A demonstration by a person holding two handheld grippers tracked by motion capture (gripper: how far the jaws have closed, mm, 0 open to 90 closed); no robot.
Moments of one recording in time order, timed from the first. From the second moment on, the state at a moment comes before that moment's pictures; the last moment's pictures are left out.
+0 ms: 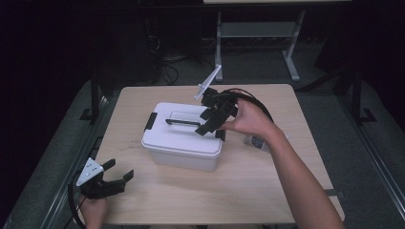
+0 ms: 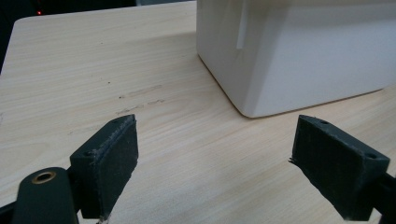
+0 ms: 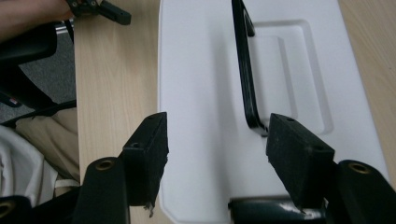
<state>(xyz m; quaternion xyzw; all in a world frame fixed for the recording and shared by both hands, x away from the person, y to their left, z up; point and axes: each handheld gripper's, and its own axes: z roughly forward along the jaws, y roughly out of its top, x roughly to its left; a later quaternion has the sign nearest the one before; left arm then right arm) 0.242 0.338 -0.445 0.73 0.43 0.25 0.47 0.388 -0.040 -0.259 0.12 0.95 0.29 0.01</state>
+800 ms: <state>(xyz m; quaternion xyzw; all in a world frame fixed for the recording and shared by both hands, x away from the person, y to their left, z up) 0.241 0.341 -0.445 0.72 0.44 0.26 0.47 0.415 0.016 -0.268 0.11 0.97 0.23 0.01</state>
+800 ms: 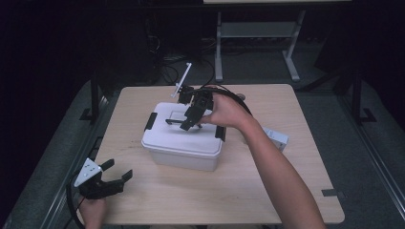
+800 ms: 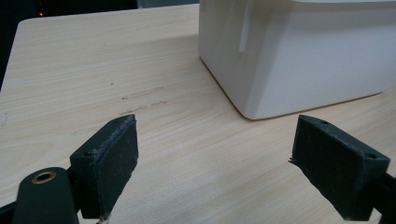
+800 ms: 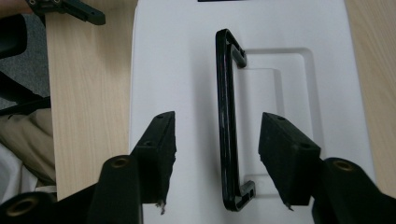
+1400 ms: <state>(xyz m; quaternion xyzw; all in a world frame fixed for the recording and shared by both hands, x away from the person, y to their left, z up) 0.241 0.342 -0.445 0.72 0.43 0.25 0.47 0.425 0.021 -0.277 0.12 0.97 0.23 0.01</state>
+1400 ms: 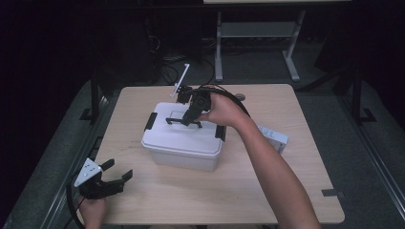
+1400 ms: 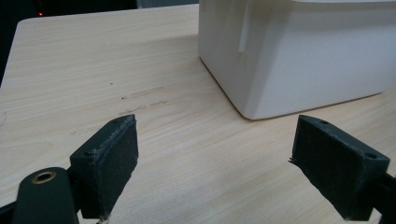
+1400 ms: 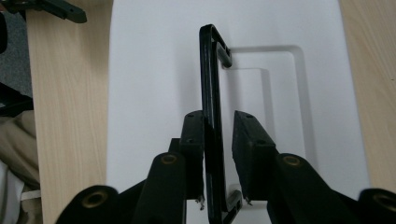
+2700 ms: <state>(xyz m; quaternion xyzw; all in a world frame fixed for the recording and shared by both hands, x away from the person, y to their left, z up) 0.240 0.342 -0.445 0.72 0.44 0.25 0.48 0.433 0.017 -0.275 0.12 0.96 0.24 0.02</state>
